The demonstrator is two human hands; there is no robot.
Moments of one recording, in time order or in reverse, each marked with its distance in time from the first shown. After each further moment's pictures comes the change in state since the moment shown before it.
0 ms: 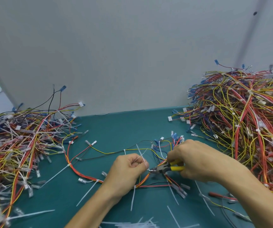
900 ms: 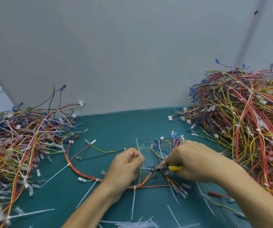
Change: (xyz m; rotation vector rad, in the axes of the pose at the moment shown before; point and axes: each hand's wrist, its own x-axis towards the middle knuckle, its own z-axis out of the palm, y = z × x) left_hand 0.000 0.006 -0.001 -0.179 0.034 -0.077; right_hand 0.000 -0.004 0.005 -0.003 0.043 -0.016
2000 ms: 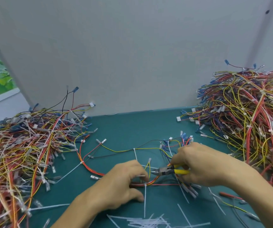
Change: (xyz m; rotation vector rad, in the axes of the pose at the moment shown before) left_hand -0.027 0.008 -0.050 0.847 -0.356 0.441; right_hand -0.005 -0.023 -0.019 0.051 -0.065 -0.035
